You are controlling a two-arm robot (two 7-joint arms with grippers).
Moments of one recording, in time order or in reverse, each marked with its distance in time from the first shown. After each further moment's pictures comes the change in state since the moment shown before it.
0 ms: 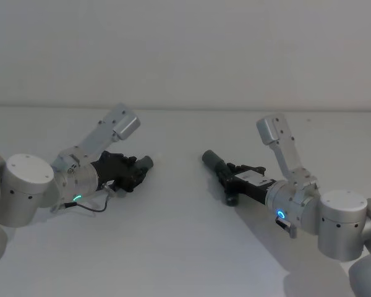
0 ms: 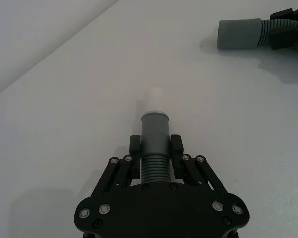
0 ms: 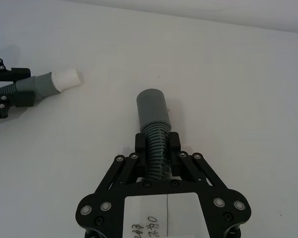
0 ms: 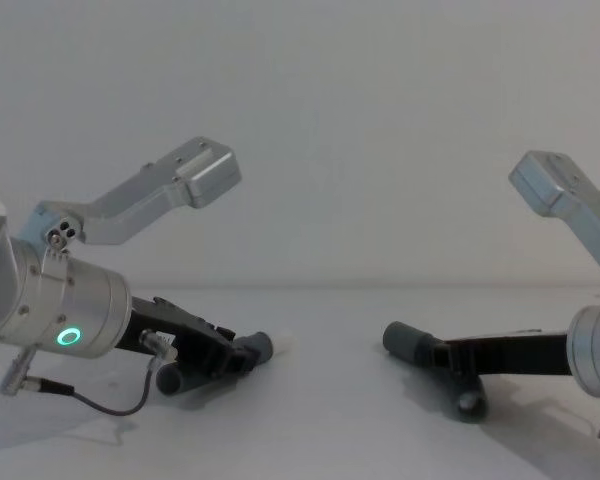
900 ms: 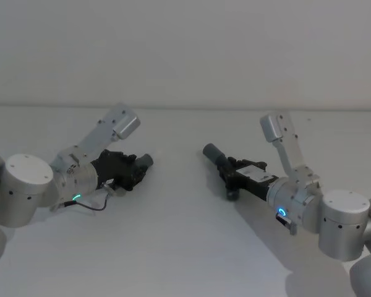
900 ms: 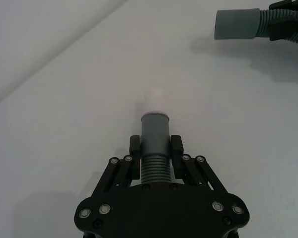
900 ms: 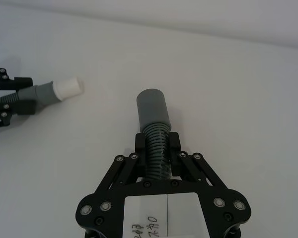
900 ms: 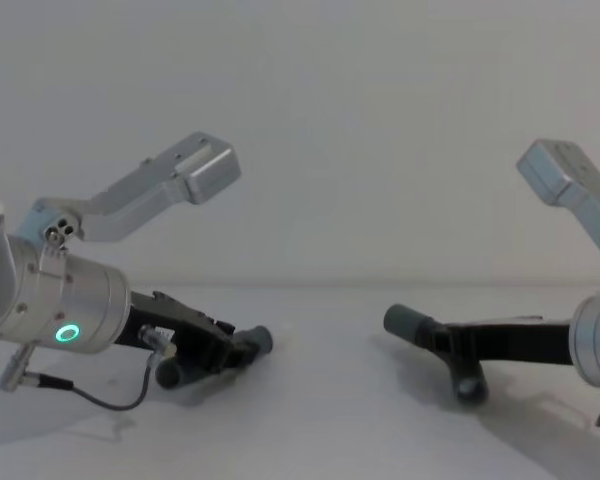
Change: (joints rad) left arm 0.004 0.003 -0.003 -0.009 0.010 -0.016 0.003; right arm -0.002 0.000 0.006 0.004 0.004 -0.050 0.004
